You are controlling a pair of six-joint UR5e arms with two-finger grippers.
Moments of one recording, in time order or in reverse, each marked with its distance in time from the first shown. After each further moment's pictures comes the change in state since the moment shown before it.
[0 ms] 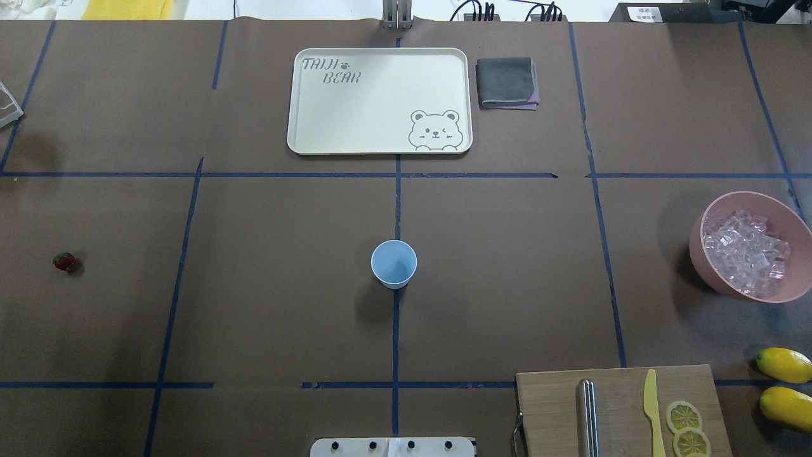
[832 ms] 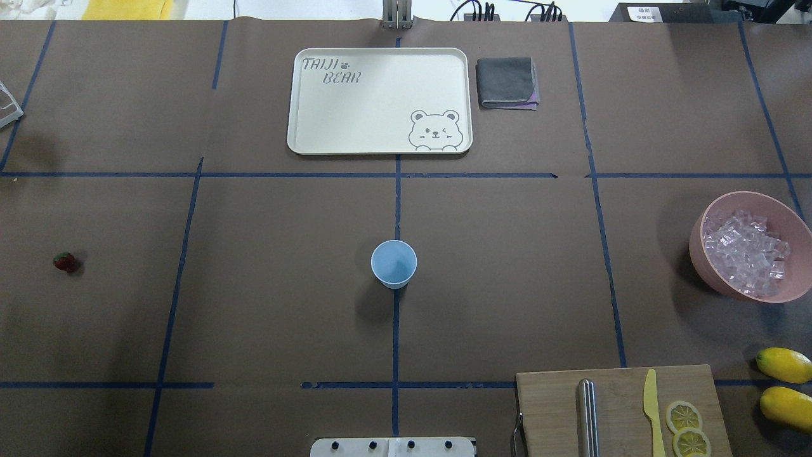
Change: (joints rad) left arm 0.000 -0.006 0.002 0.000 -0.001 -0.002; right arm 0.000 0.011 0.021 0.003 0.000 0.001
